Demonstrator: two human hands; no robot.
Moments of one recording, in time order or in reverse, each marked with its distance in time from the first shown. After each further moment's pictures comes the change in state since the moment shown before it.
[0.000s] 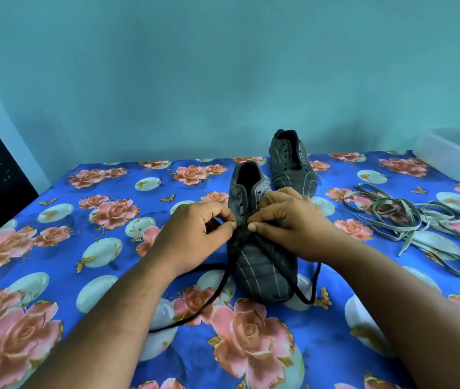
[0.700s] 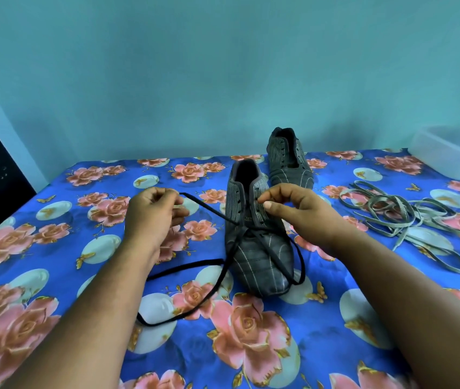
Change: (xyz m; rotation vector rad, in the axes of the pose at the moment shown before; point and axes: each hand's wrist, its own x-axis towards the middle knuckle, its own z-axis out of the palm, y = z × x) left_hand 0.010 -0.013 -0.024 -0.479 0.467 -0.635; right_hand -0.005 0.011 -0.009 0.633 0.074 0.274
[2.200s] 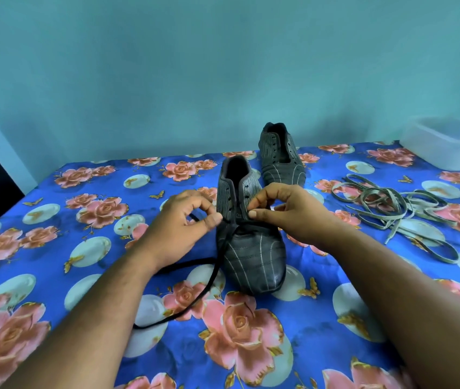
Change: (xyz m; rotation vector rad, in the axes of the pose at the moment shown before) left_hand -0.010 -0.016 0.018 0.332 -0.531 0.502; right_hand -0.001 -0.005 0.001 -0.185 -0.030 -0.037
